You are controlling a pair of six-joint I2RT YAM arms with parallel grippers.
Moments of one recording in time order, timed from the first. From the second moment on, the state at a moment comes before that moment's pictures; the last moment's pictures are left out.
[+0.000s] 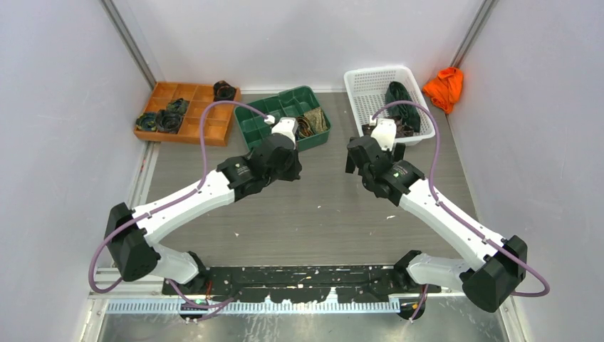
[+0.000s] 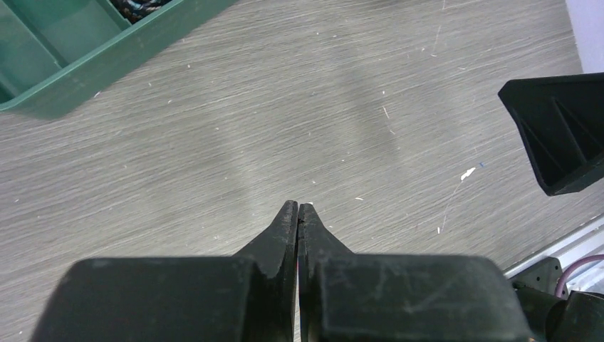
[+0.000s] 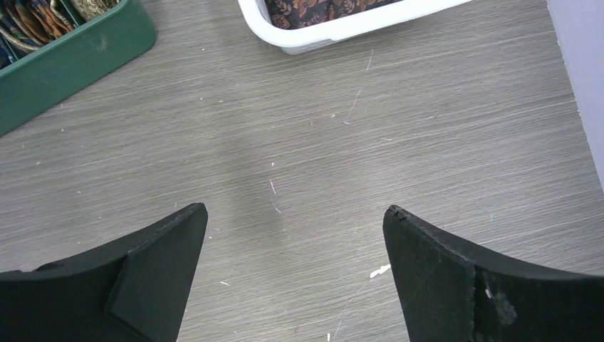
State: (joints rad) left arm -0.90 1.41 1.23 -0.43 -0.28 -0.58; right arm 0.65 1.15 1.05 -0.70 0.72 0.55
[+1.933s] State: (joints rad) left arm -0.61 1.41 1.05 -0.37 -0.03 -0.60; right arm 0.05 2.40 2.10 -0.72 0.20 0.48
